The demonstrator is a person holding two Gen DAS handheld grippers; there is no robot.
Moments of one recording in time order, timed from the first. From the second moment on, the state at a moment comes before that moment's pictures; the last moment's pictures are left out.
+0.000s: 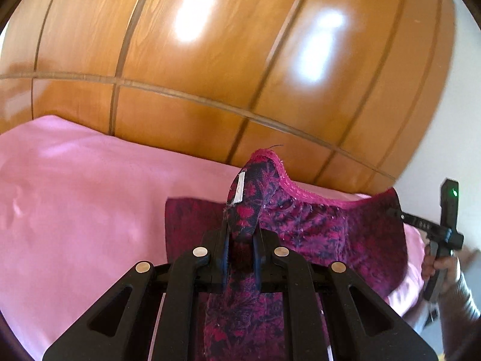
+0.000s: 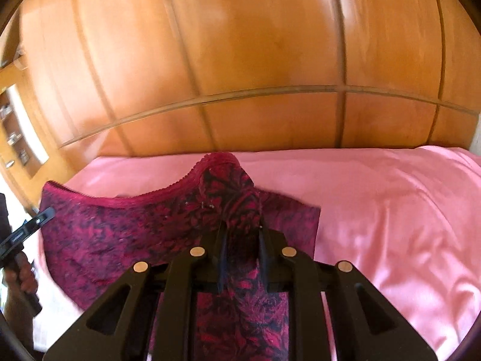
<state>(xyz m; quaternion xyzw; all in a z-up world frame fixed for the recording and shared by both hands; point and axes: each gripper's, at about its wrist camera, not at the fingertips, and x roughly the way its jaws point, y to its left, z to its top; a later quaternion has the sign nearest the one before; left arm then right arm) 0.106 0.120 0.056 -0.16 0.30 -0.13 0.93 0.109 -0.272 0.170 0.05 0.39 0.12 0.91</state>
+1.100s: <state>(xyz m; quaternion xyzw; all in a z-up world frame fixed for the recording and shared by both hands) 0.146 0.162 -0.027 -0.23 0.42 -0.06 0.88 0.177 -0.325 0.079 0.14 0.47 0.04 0.87</state>
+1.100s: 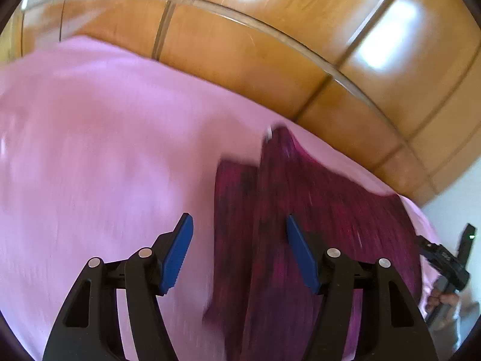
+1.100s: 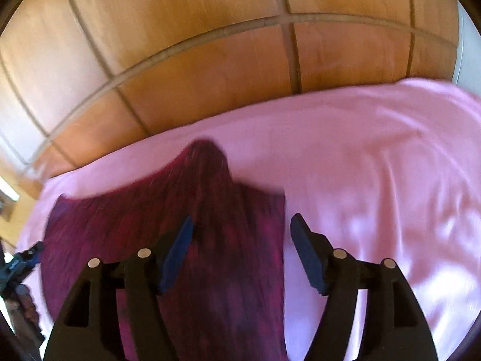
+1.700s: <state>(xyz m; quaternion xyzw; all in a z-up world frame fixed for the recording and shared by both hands) 0.052 0.158 -0.041 -0.29 0.42 -0.16 0.84 0.044 -0.328 0.089 0.17 0.49 0.12 0.85</state>
